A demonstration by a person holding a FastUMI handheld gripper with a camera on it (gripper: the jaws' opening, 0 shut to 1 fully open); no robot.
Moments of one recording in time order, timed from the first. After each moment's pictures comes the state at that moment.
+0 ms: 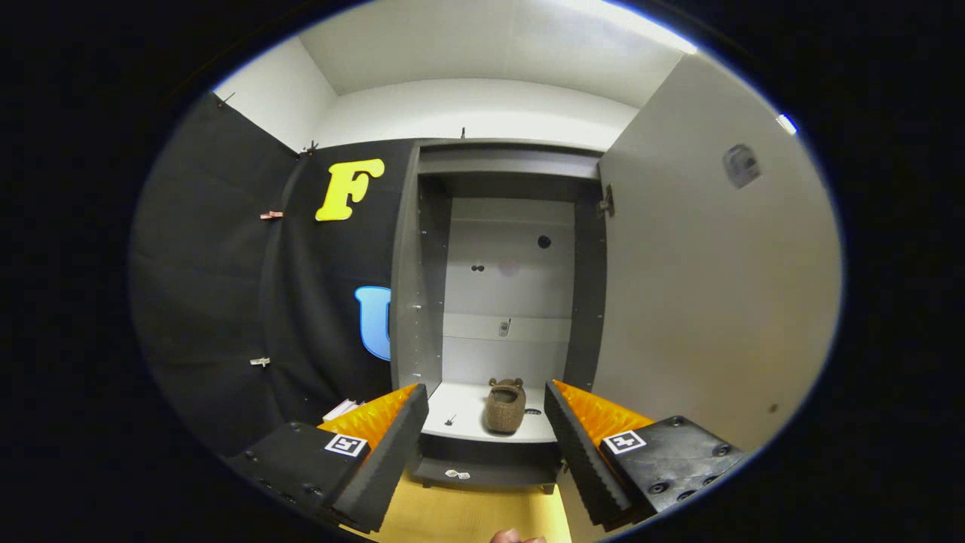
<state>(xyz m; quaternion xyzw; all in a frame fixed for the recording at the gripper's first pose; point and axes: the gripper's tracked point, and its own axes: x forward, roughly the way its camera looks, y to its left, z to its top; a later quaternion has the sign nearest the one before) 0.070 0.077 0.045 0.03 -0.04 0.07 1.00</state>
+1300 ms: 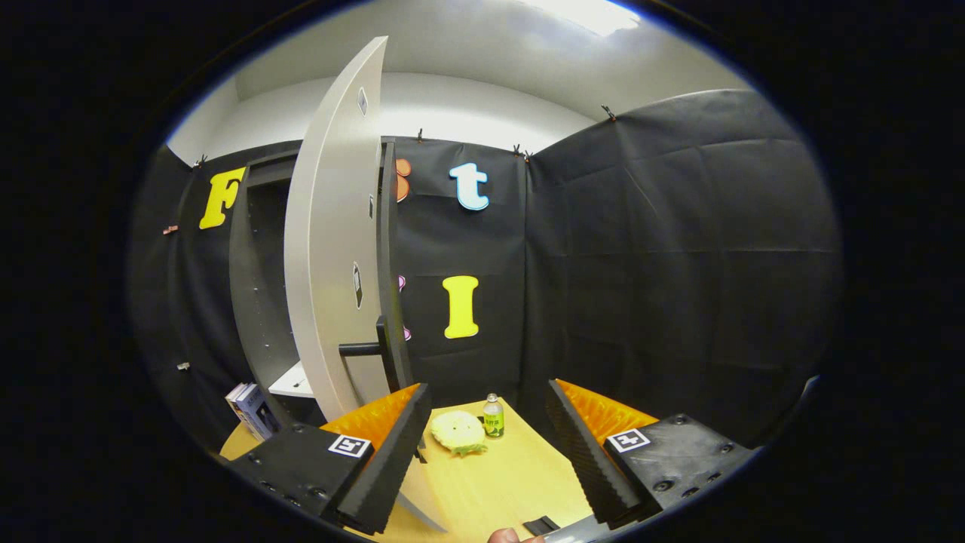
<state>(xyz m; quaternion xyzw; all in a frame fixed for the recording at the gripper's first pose) 0.008 -0.203 -0.007 0.08 0.02 -0.12 0.99</state>
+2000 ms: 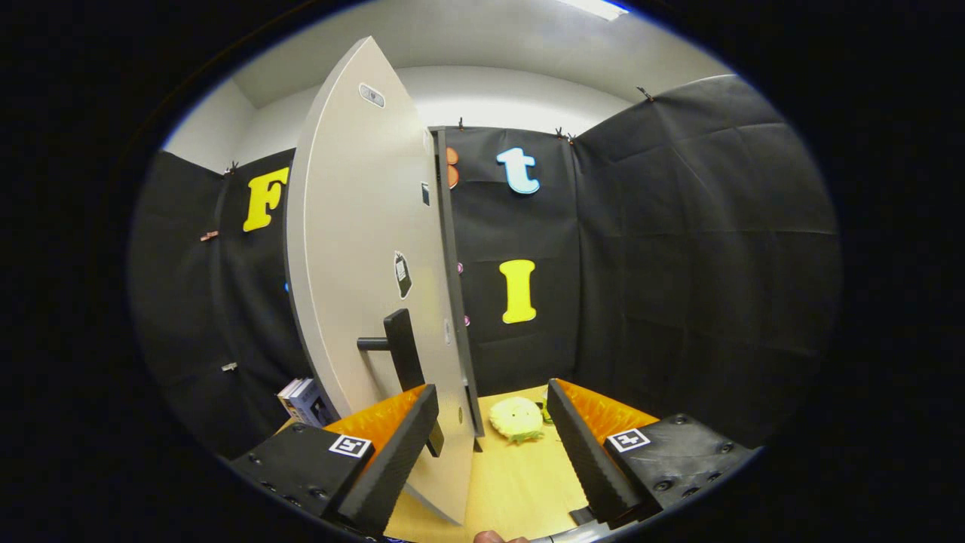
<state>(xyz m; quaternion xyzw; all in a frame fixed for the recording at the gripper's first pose) 0.011 -0.125 -0.005 0.10 0.04 -0.02 0.99</state>
